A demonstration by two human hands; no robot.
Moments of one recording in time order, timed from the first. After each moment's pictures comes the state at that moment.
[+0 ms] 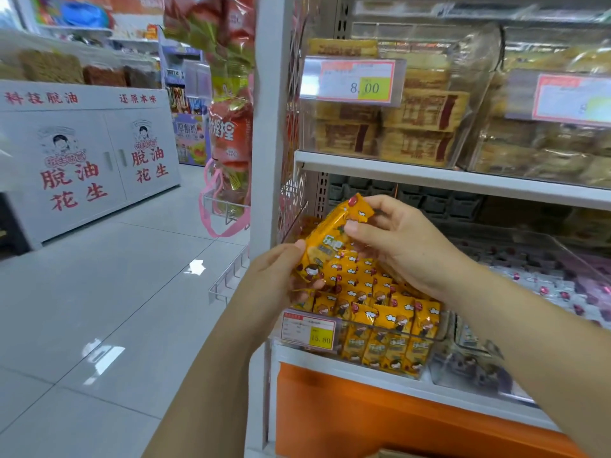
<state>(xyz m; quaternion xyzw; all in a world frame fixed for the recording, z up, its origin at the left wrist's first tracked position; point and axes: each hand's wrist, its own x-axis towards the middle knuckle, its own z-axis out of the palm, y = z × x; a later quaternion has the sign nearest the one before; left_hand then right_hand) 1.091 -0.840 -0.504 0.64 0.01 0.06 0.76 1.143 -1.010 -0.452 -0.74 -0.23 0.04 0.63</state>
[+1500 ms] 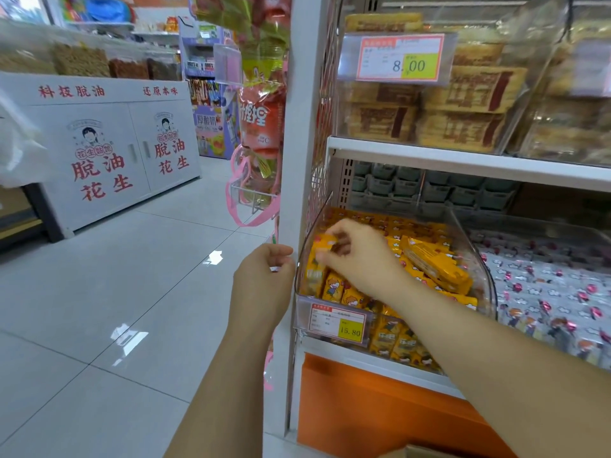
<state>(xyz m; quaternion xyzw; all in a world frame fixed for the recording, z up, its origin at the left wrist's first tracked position) 1.096 -0.808 -0.531 0.80 0.16 0.25 0.52 1.162 -0.943 -0.505 -0.88 -0.26 -0.06 0.39</state>
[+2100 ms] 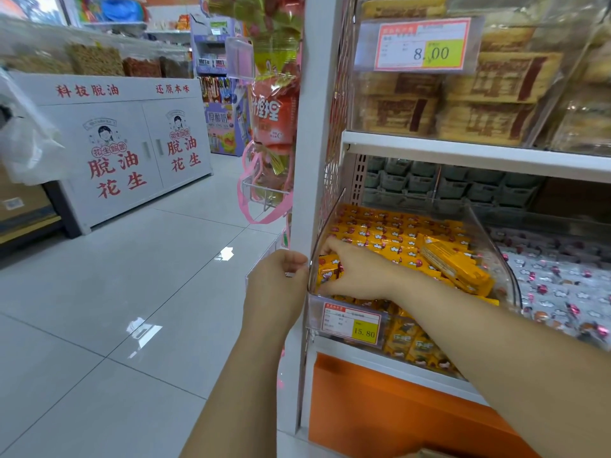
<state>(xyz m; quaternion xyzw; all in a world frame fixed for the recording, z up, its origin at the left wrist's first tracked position) 1.102 -0.806 -0.540 0.83 0.16 0.23 0.49 1.182 -0.930 -0.514 -0.92 -0.32 0.09 0.22</state>
